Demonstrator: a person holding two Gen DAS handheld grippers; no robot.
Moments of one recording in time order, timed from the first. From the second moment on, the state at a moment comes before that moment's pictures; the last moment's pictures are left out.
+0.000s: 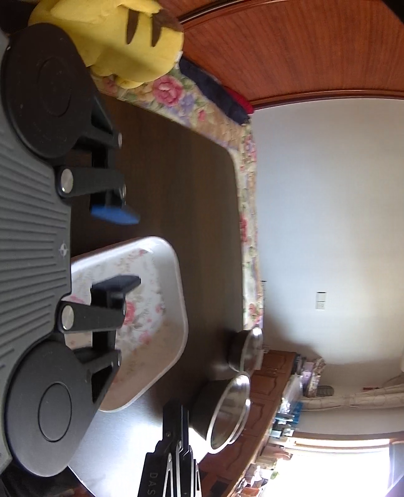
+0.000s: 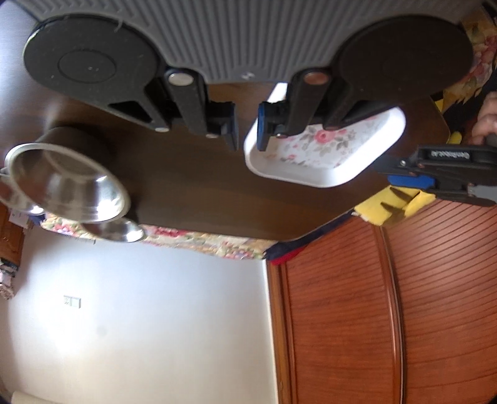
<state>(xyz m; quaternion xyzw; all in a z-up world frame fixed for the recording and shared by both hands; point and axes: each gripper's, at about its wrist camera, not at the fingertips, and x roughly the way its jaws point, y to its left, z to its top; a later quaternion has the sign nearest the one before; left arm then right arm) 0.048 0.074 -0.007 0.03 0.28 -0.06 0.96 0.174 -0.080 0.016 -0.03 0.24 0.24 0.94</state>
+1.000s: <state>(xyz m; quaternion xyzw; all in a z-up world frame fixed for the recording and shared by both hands) 0.093 -0.054 -0.006 0.04 0.25 -0.14 0.96 0.180 -0.208 -0.004 -0.02 0.16 0.14 0.98</state>
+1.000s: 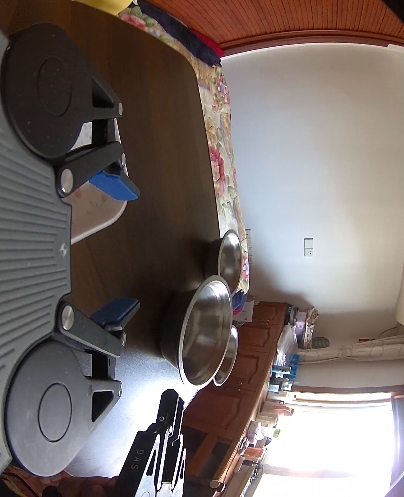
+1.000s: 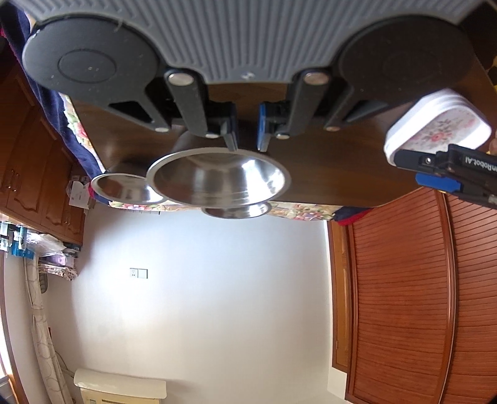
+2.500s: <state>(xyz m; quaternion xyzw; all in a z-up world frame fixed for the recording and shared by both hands) 0.188 -0.128 -0.013 0.03 0.27 -0.15 0.95 0.261 -0.266 -0.012 0.04 0.18 0.11 0.98</state>
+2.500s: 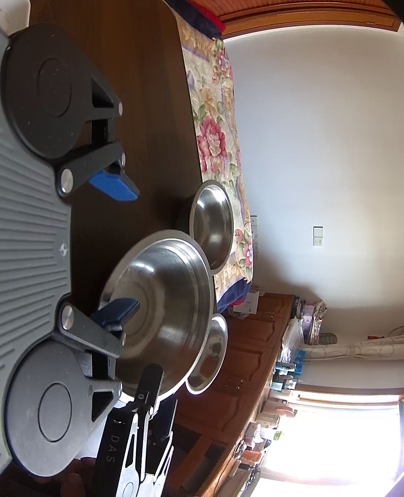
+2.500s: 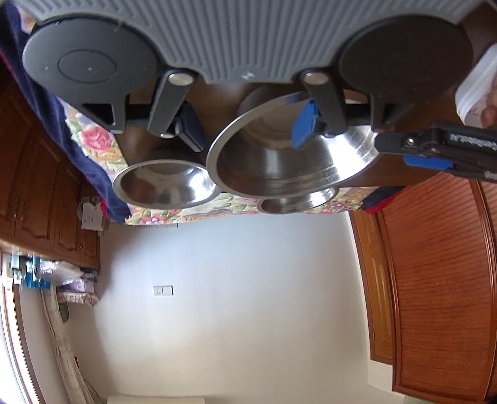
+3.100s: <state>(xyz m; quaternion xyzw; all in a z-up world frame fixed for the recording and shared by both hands) 0.216 -0.137 -0.023 0.00 0.30 -0.16 0.94 0.270 -0.271 -0.016 0.06 0.20 0.11 0.97</state>
